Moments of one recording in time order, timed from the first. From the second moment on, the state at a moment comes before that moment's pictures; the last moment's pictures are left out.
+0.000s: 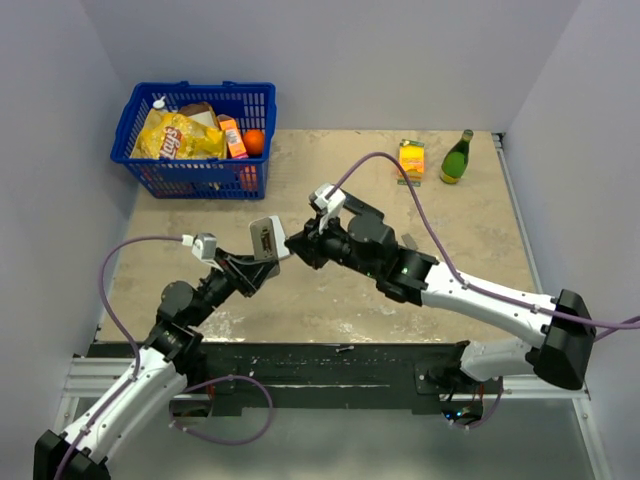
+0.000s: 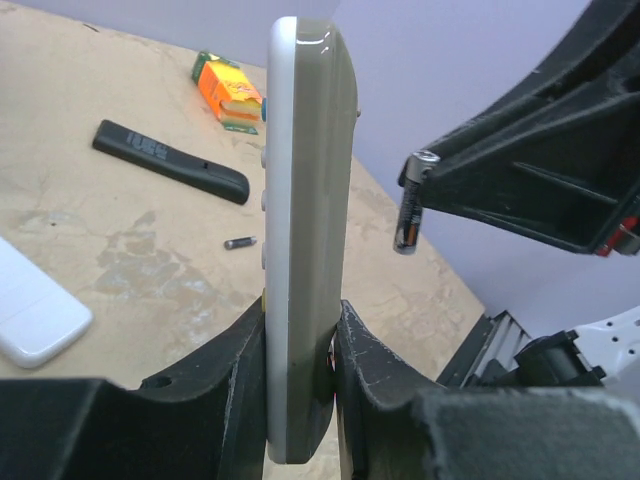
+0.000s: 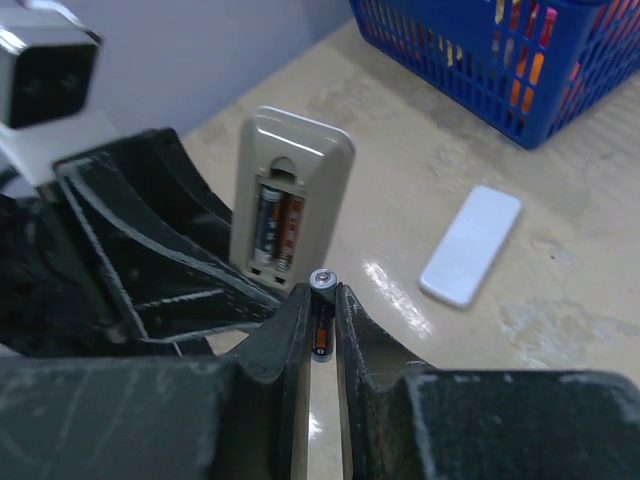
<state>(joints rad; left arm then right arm) -0.48 0.42 0.17 0.36 0.25 -0.63 0.99 1.30 1.03 0.07 0.01 0.25</state>
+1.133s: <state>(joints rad) -0.48 0.41 0.12 0.51 0.30 -0.78 1.16 1.39 0.92 0.55 0.30 0.29</state>
